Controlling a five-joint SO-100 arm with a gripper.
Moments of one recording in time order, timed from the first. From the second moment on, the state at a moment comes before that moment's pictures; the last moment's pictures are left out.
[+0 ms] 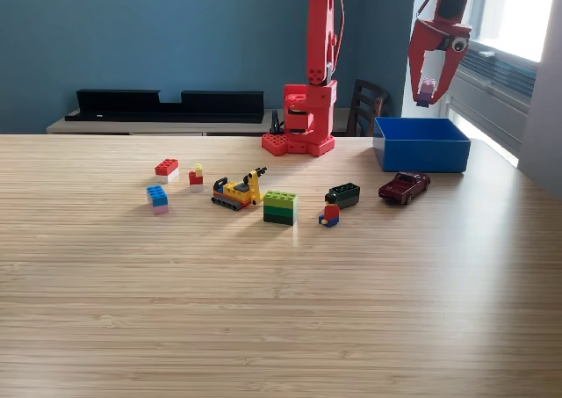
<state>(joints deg) -75.8 92.5 83.8 99.6 2.4</state>
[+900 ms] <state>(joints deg) -62.8 92.5 80.5 99.6 2.2</state>
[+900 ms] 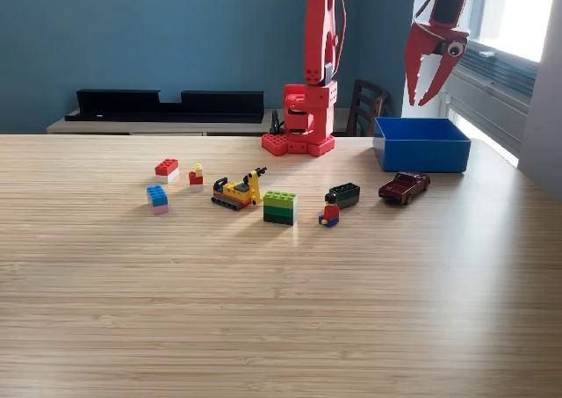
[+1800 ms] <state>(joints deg) -11.2 92.5 68.6 99.6 1.5</state>
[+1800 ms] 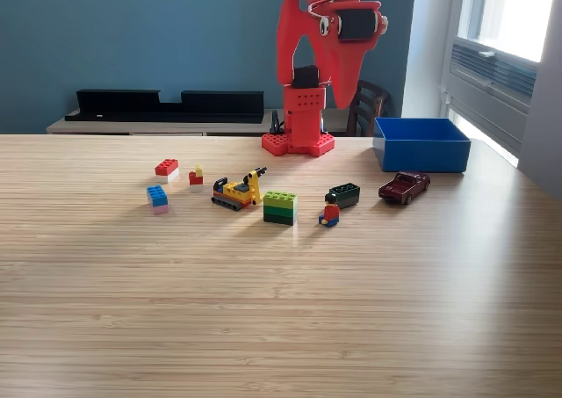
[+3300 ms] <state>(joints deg) 0.2 92.5 71.2 95.2 3.1</state>
